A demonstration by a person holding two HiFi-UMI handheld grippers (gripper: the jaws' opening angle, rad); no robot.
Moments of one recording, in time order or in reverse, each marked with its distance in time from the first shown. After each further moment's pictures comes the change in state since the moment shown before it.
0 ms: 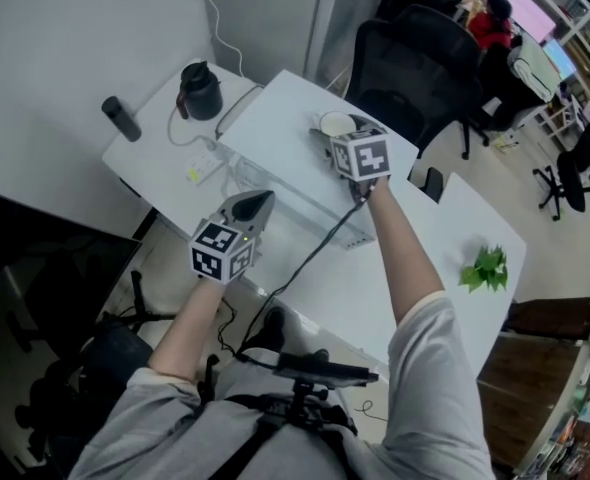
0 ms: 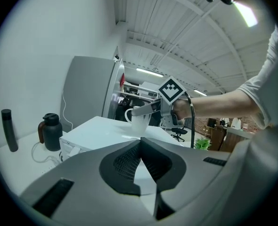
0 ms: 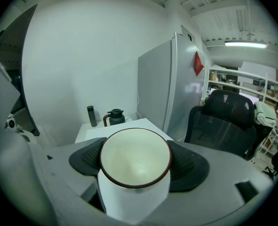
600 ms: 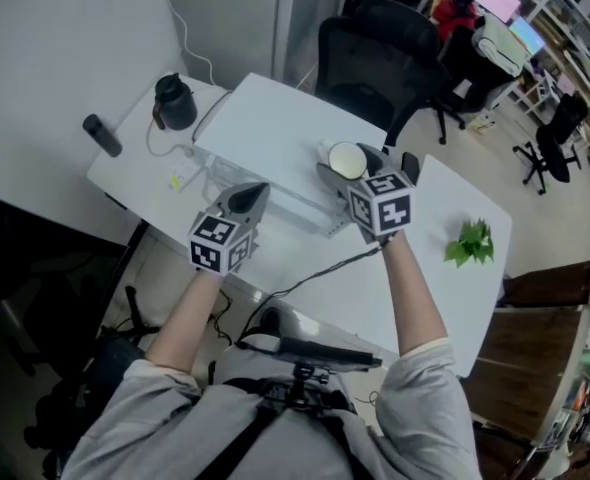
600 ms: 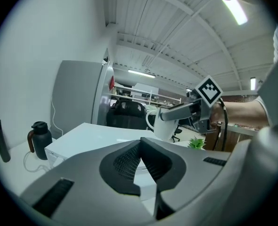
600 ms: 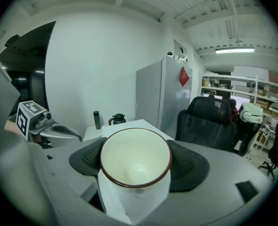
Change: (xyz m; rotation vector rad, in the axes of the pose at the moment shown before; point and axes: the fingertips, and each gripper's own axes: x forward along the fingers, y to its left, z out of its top) left arm 0.011 -0.043 0.021 0.069 -0.022 -0.063; right arm -0.144 0.009 -0.046 0.028 -0.099 -0.021
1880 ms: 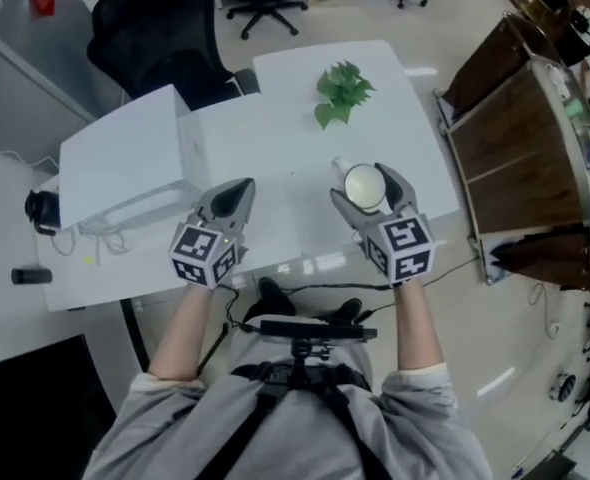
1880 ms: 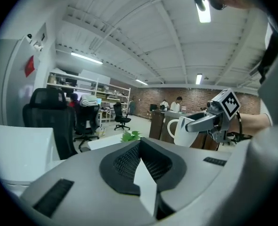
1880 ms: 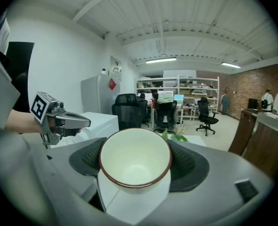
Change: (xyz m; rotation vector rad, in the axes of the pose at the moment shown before) left arm 0.066 -0.352 -0.039 0.225 0.139 -0.618; right arm -0.403 -0.055 -0.251 0.388 -0.061 -0.646
